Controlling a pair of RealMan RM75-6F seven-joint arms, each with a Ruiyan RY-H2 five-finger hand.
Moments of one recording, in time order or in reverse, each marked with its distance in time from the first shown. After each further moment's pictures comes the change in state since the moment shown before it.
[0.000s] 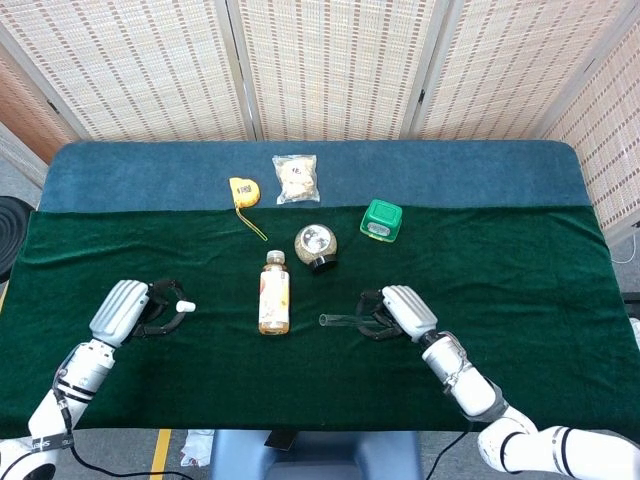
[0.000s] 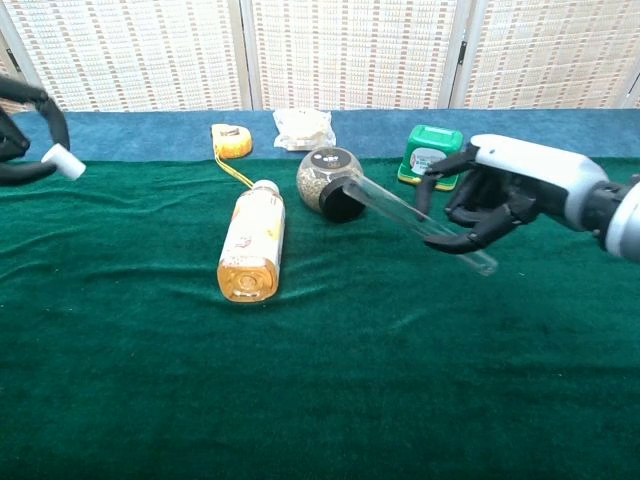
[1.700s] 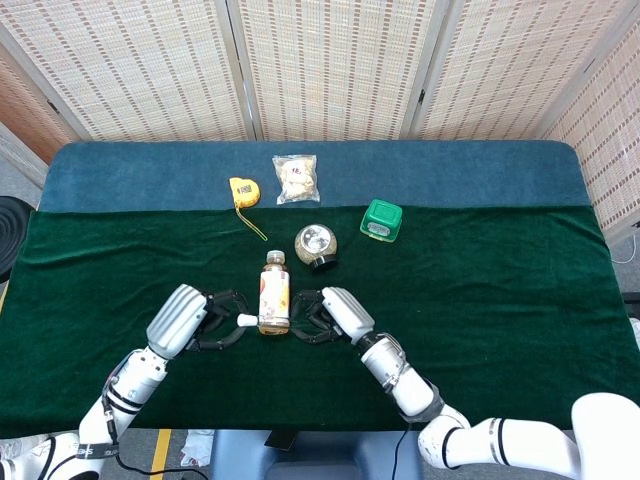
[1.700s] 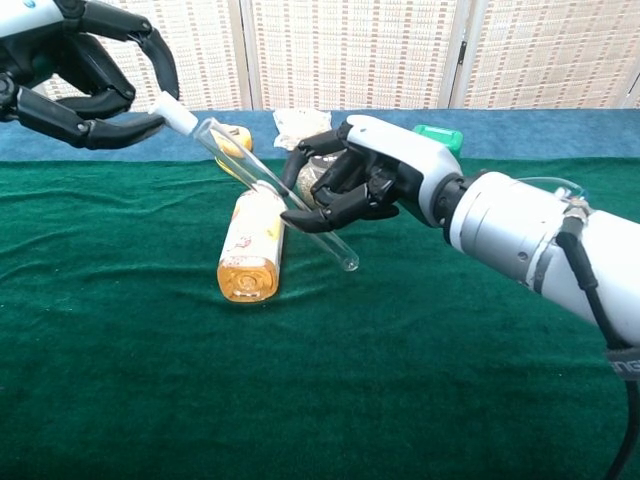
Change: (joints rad) left arm -0.083 -0.109 -0.014 -0.146 0.097 0.050 0.117; right arm 0.119 -0.234 0.087 0.018 0.089 0.009 -0.009
